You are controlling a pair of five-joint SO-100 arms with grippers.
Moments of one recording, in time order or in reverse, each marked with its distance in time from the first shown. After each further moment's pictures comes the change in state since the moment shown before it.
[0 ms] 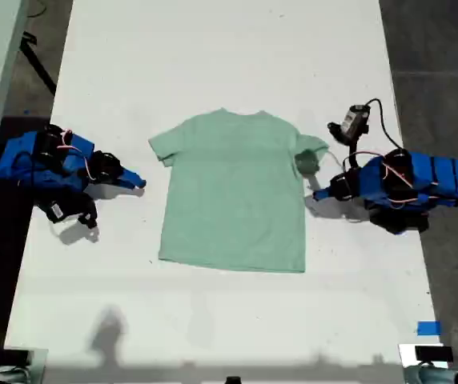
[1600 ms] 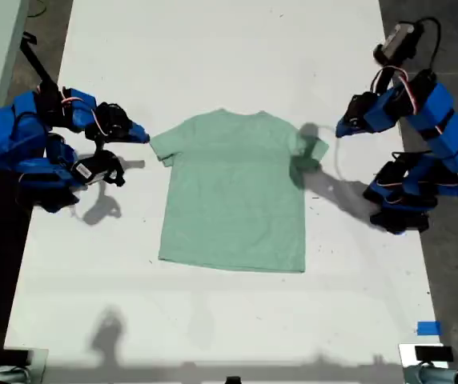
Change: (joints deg) arm 0 -20.2 -49.3 -41.4 -9.9 7.9; arm 1 34.1 -55.1 -66.4 24.2 1.3
